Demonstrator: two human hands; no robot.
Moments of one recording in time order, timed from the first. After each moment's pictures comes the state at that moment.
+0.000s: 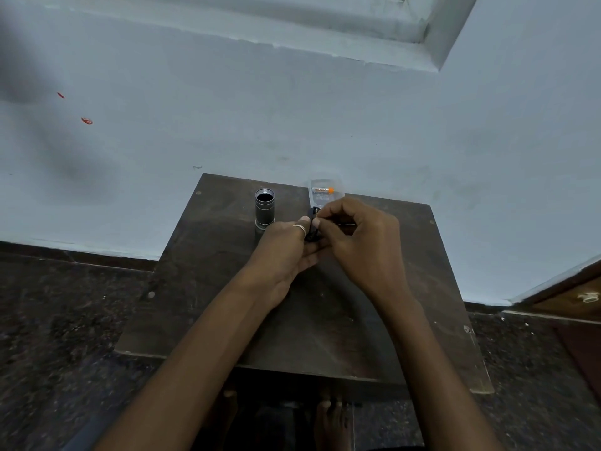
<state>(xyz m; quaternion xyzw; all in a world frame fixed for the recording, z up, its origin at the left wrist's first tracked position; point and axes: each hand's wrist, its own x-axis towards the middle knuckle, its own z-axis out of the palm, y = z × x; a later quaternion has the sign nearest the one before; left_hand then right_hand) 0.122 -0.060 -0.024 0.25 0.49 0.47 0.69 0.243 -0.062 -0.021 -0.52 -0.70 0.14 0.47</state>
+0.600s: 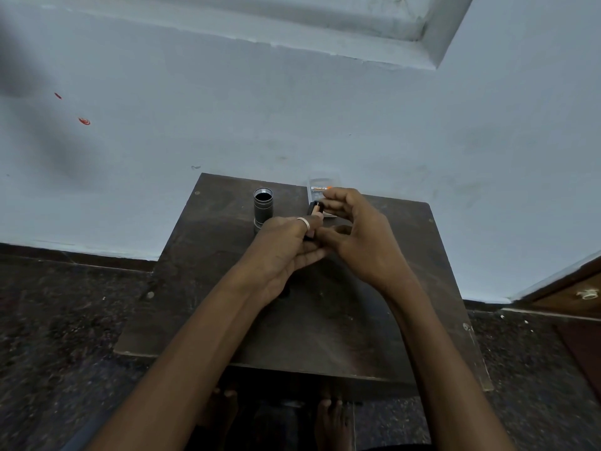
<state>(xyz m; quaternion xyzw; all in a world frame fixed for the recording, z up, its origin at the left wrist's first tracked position) 0.115 -0.058 -0.020 0.28 0.48 0.45 0.70 0.254 -0.051 -0.022 -0.54 -0.68 0.31 0.38</state>
